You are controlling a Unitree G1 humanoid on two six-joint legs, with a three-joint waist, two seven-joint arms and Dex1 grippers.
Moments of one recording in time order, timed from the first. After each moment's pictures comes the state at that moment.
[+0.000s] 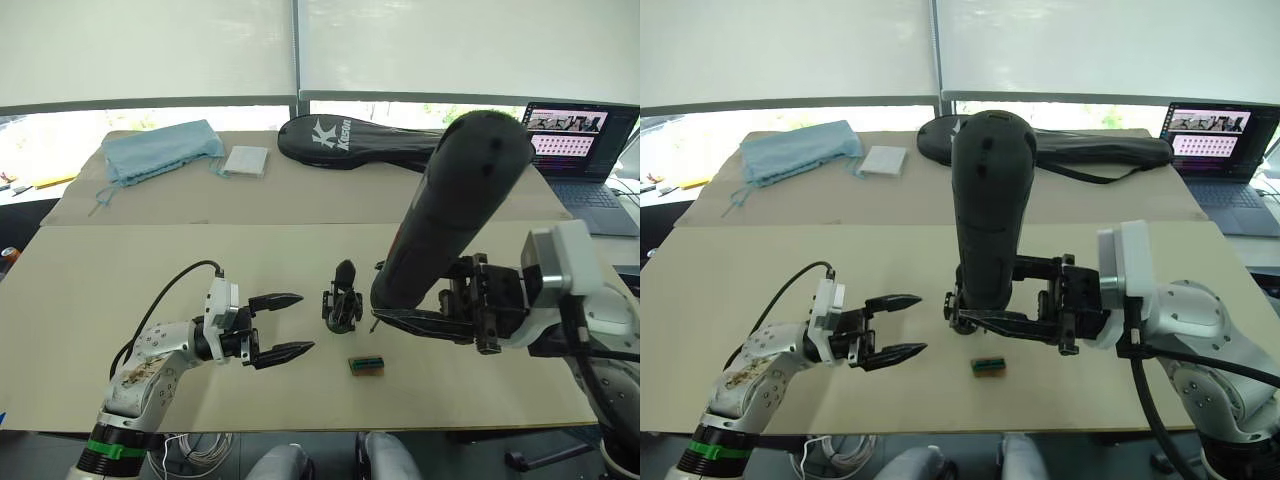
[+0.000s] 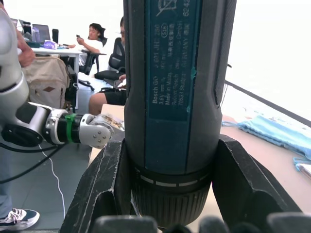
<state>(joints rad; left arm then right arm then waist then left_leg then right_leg) -0.15 0.52 -0.04 -0.16 -0.56 0.19 -1.14 -0.27 -0.78 -0.17 -0.70 0.97 0.42 0.92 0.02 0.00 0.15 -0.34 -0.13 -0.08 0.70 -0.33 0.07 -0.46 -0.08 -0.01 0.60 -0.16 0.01</state>
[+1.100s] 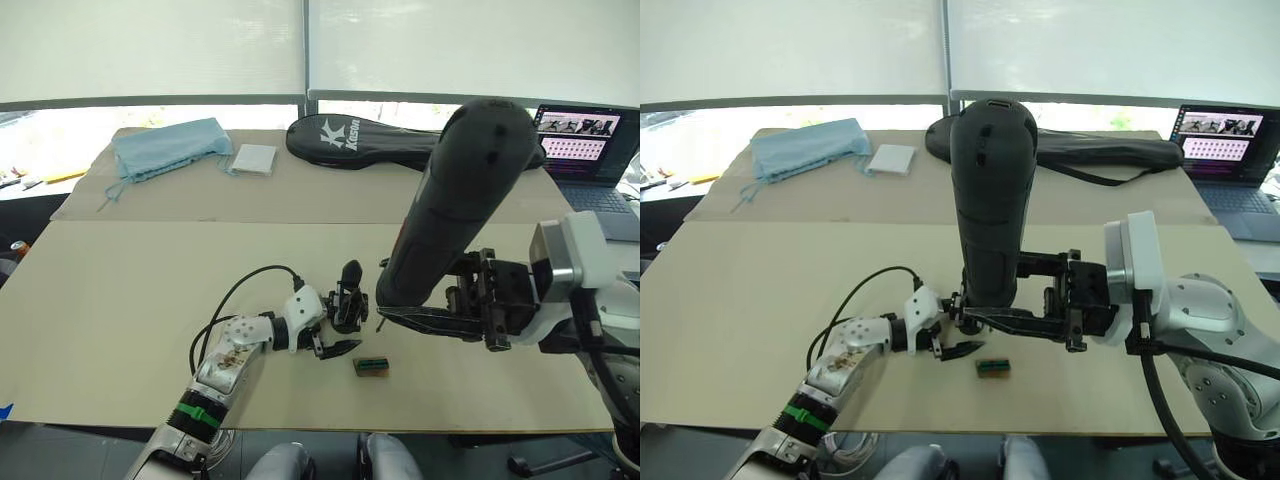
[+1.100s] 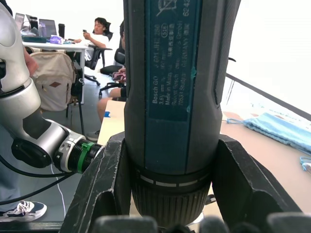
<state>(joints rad) -0.34 0.29 -0.30 0.14 -0.13 0.11 -0.91 -0.27 -0.81 -0.18 -0.70 0.99 0.45 0.92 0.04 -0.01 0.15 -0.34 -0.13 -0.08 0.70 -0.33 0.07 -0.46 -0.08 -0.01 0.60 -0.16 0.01</state>
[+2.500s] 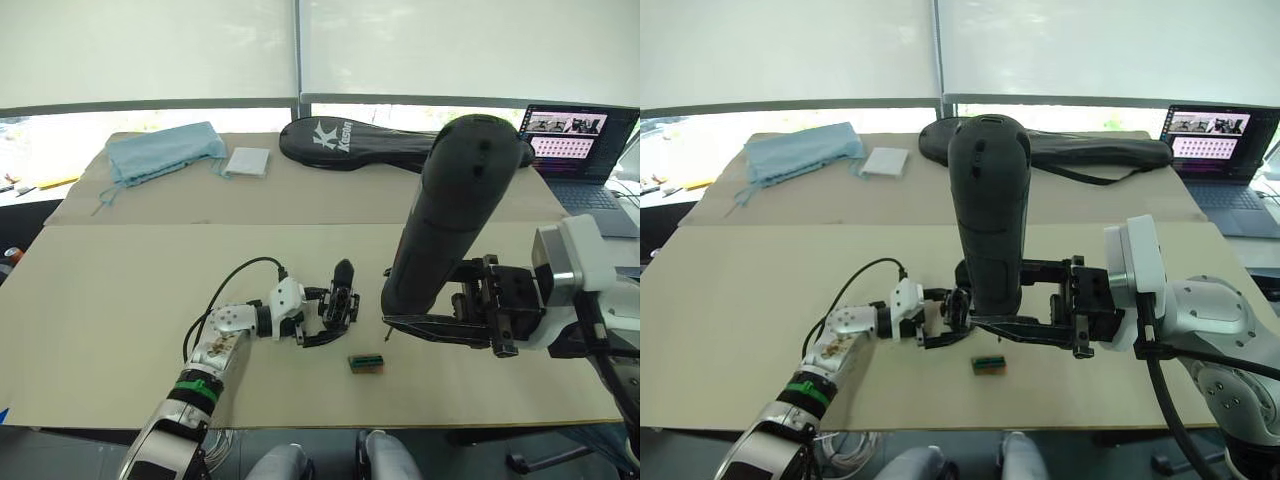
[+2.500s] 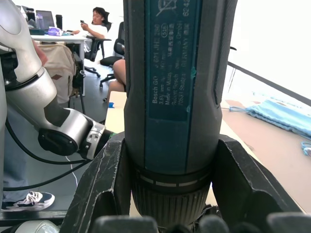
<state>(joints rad) -0.42 0.30 -0.19 0.44 -0.17 -0.17 -1.09 -0.25 -0.86 -0.21 -0.71 1.02 0.49 0.94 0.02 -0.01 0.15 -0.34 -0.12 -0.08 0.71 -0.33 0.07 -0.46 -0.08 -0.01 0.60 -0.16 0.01</state>
